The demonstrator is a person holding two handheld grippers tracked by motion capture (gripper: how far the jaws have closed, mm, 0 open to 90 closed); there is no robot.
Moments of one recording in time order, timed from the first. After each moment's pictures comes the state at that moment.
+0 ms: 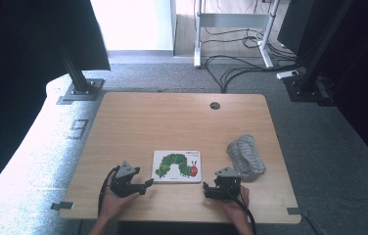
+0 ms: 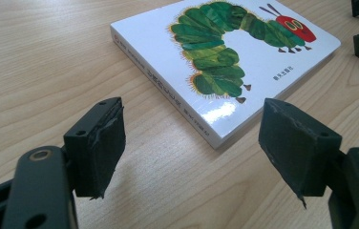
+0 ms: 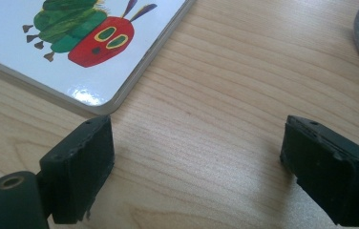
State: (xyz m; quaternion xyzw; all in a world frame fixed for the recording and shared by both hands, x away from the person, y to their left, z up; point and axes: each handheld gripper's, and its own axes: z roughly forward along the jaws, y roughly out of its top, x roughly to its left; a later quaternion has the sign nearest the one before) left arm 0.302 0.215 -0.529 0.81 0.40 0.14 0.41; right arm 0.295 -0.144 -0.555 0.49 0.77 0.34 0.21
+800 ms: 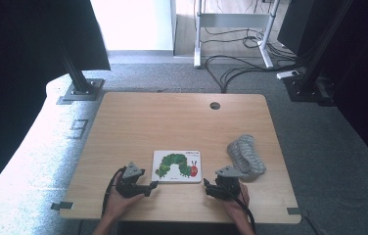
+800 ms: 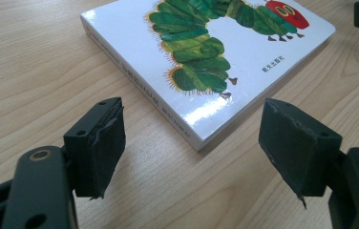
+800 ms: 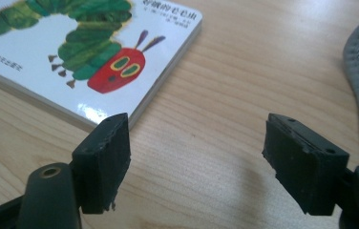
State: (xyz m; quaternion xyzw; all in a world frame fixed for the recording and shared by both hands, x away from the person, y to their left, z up) left arm 0.304 0.200 -0.536 0.82 0.38 0.13 0.40; right arm 0.293 -0.144 -0.545 0.48 0.76 0.37 0.22
